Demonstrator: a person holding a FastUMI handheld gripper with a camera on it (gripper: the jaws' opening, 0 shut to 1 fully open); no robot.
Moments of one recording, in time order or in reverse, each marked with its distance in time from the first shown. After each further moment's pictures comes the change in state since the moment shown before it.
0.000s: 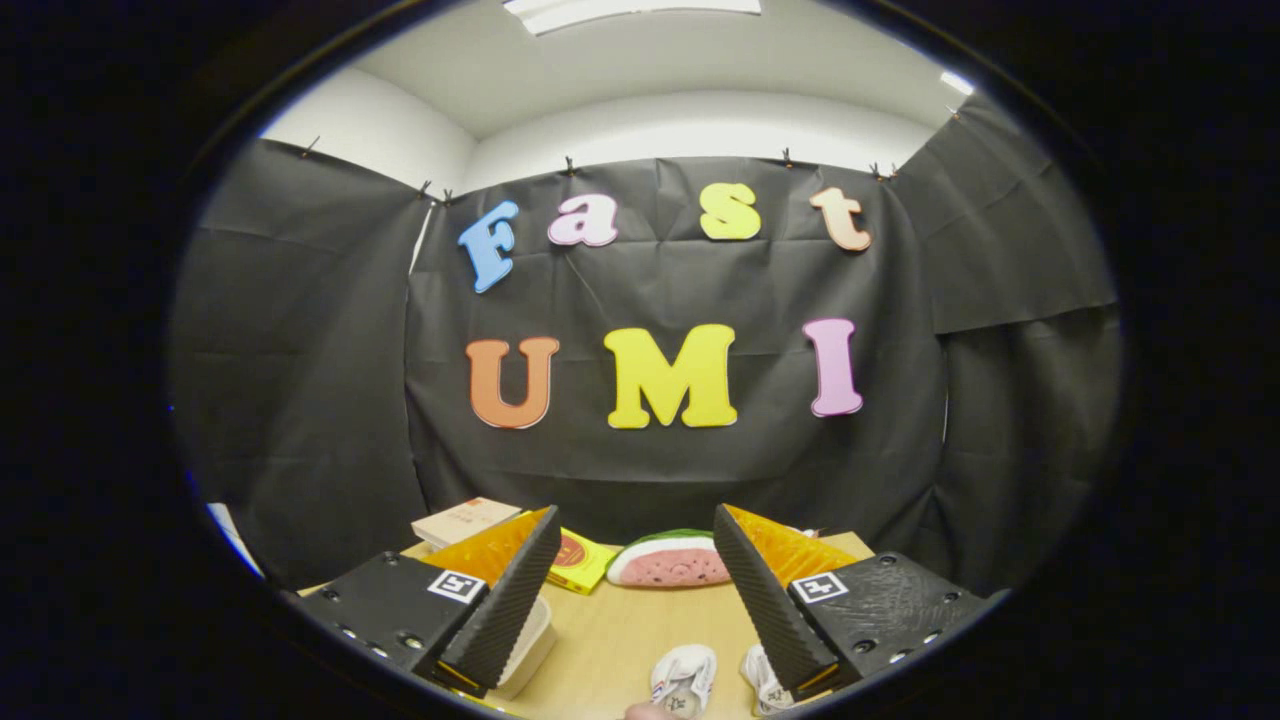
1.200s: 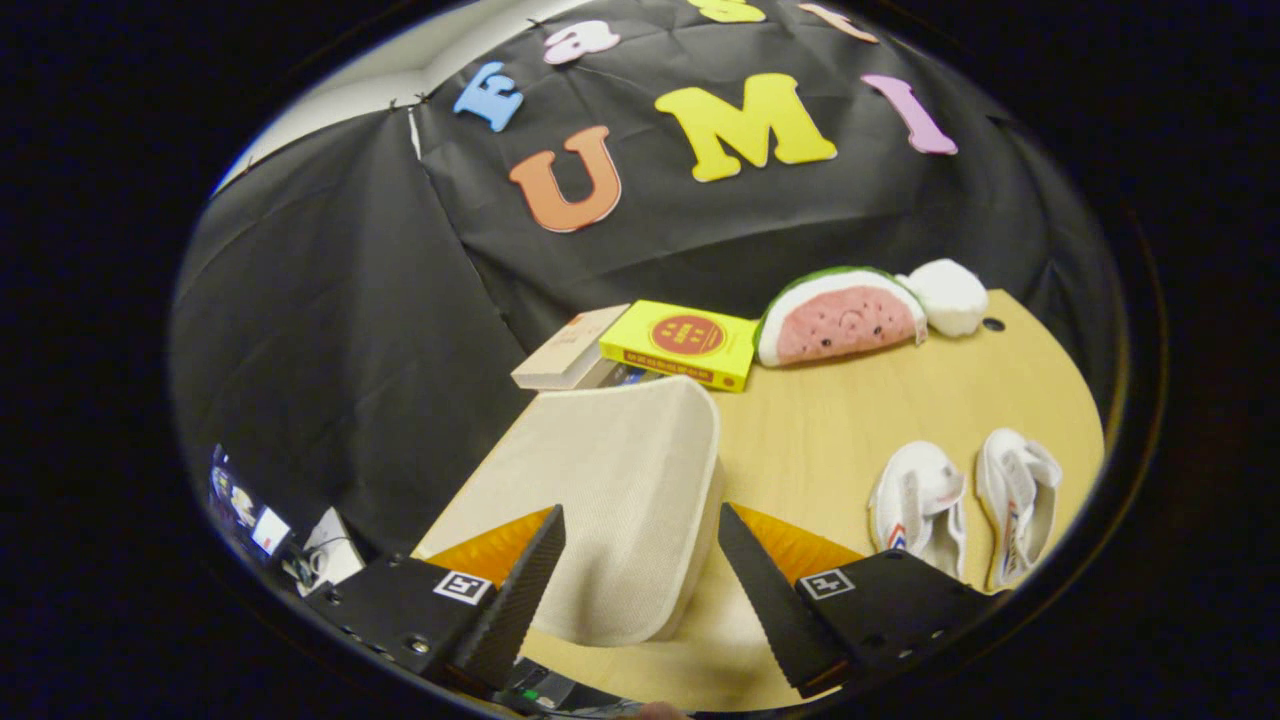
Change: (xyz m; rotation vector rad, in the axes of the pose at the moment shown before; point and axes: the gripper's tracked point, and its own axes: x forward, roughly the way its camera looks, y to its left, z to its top) arm 0.030 0.141 -0.256 0.290 0.634 0.270
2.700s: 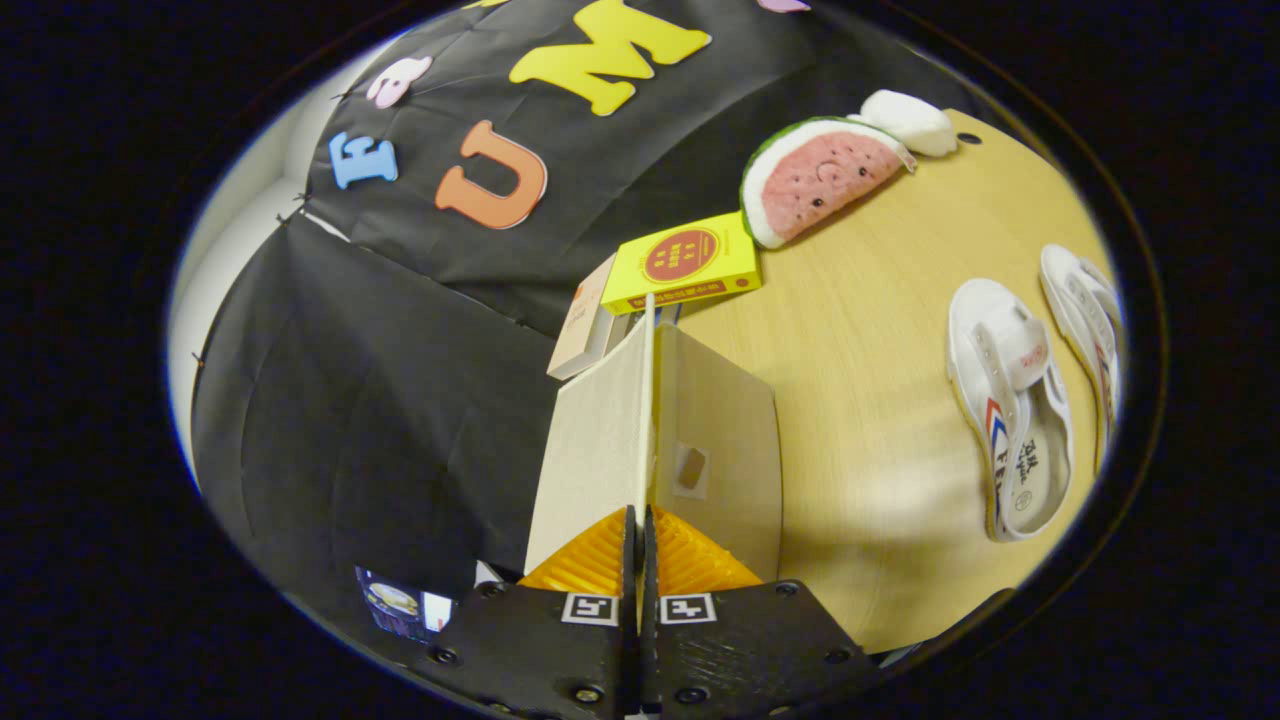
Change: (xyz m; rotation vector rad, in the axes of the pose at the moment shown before) arm -0.012 0.021 0.017 0.388 0.197 0.215
